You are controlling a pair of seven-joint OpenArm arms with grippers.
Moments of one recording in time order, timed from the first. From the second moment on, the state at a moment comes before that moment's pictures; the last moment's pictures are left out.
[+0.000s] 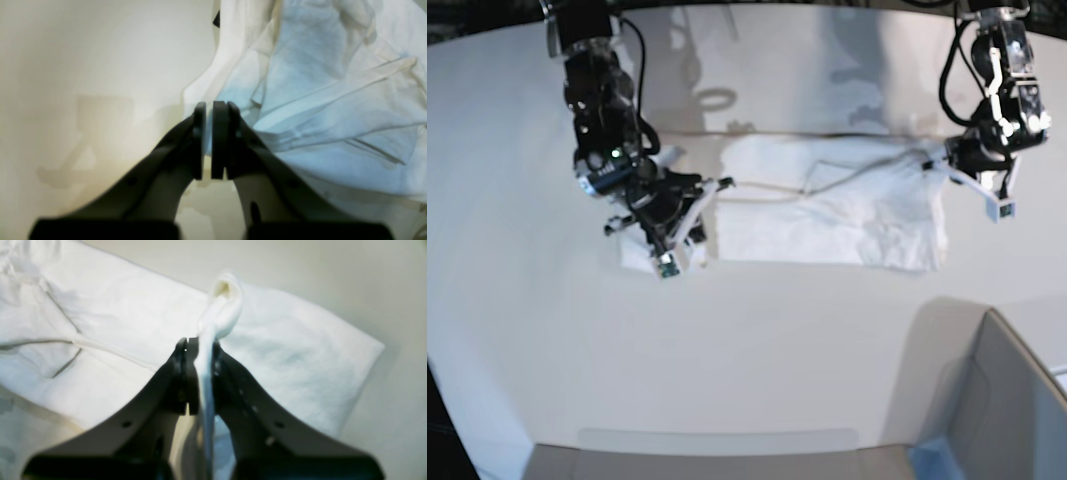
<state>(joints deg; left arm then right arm) 12.0 -22.7 -17.1 108.1 -27.1 8.5 71.9 3.2 6.2 -14.9 106.7 13.5 5.6 -60.7</state>
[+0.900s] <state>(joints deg) 12.0 -22.7 -16.9 108.1 -27.1 8.5 71.9 5.2 6.5 -21.0 99.1 13.5 5.6 -57.2</state>
